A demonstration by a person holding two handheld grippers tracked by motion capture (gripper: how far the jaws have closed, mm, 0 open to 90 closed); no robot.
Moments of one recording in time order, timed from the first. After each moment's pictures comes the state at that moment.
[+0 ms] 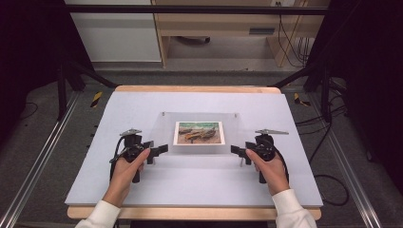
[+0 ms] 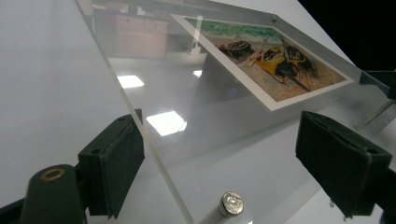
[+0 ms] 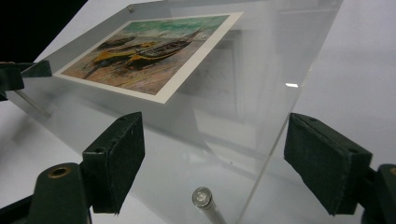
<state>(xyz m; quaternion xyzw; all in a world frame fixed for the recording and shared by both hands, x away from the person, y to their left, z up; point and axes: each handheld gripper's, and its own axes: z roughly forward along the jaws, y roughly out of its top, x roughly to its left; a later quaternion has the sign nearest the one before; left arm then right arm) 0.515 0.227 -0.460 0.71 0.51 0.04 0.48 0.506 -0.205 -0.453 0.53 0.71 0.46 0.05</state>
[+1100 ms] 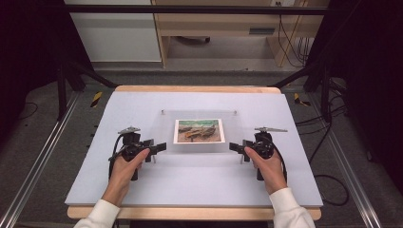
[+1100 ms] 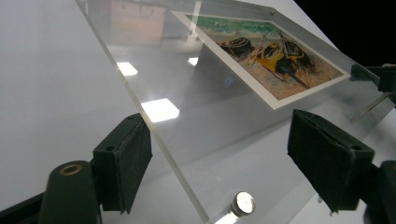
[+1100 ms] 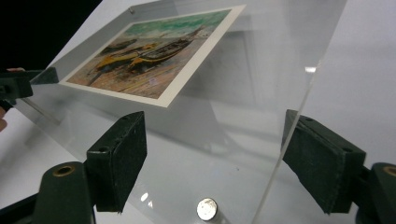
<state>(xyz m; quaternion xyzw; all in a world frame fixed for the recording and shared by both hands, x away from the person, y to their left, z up) 0.521 0.232 -0.457 0.72 0.49 0.05 0.49 0.518 -0.204 -0.457 0.53 0.70 0.48 0.04</state>
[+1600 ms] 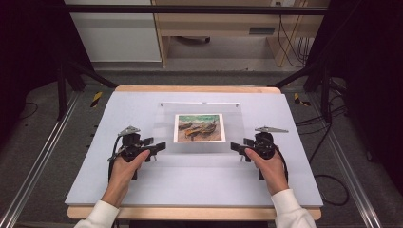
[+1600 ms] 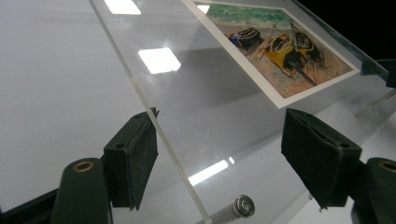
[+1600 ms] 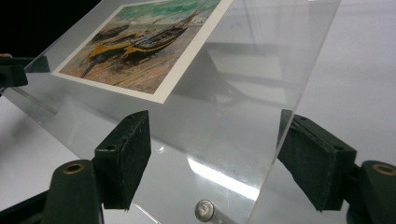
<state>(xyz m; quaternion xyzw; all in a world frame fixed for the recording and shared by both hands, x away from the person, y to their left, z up) 0.515 0.231 -0.454 0.72 0.48 0.08 0.50 0.512 -0.205 -0.451 0.51 0.71 0.48 0.07</state>
